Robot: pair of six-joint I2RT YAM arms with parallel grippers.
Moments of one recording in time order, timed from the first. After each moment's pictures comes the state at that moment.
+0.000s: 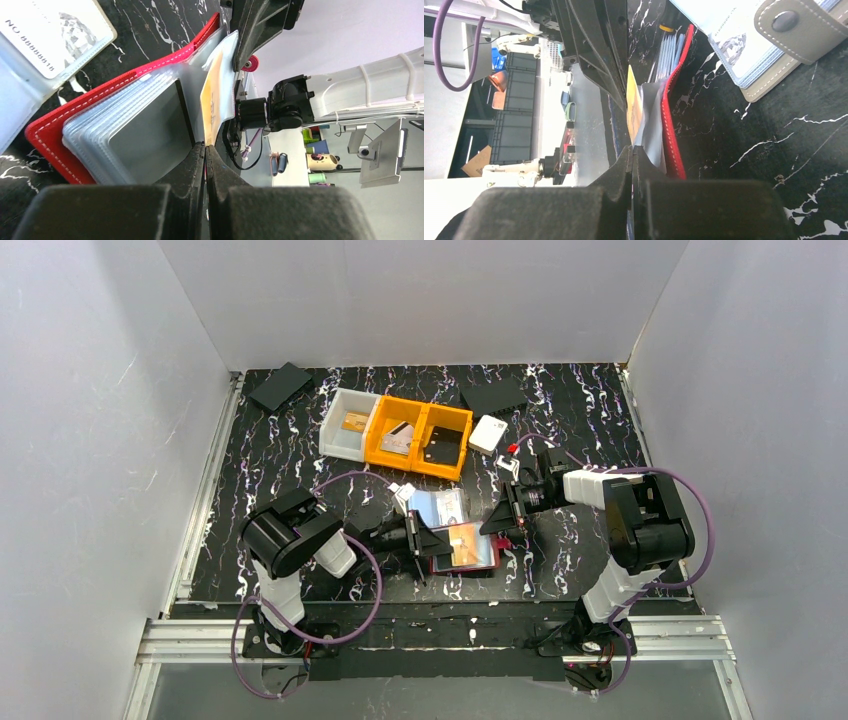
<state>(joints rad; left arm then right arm) -0.75 1.85 0.35 1.32 0.60 -1.08 0.21 1.71 0.80 -0.40 -1.35 -0.14</state>
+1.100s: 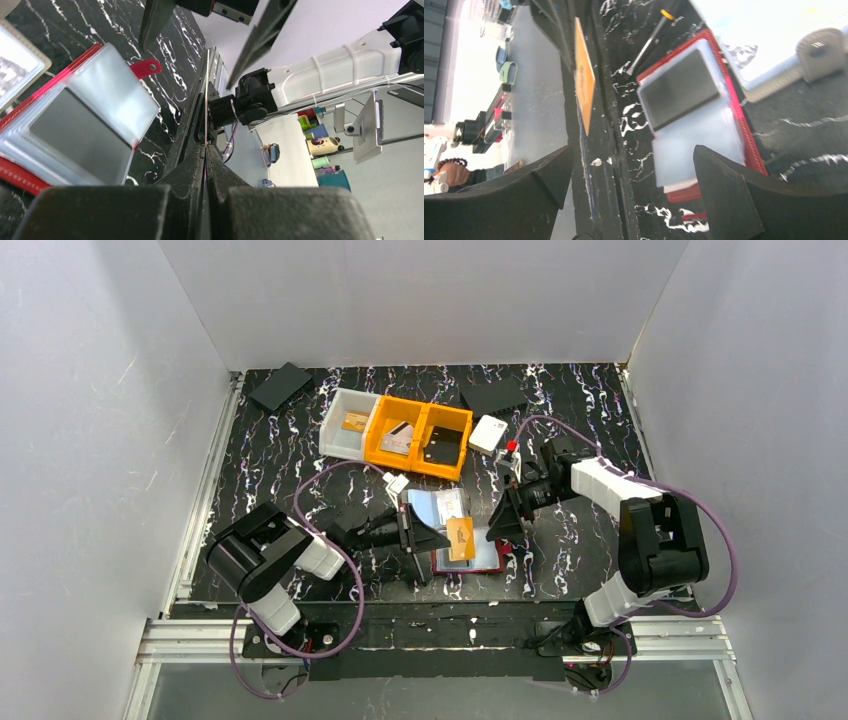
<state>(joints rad) -0.72 1.64 0.29 1.29 0.67 -1.05 0.22 1.57 0.91 -0.76 -1.19 -0.56</state>
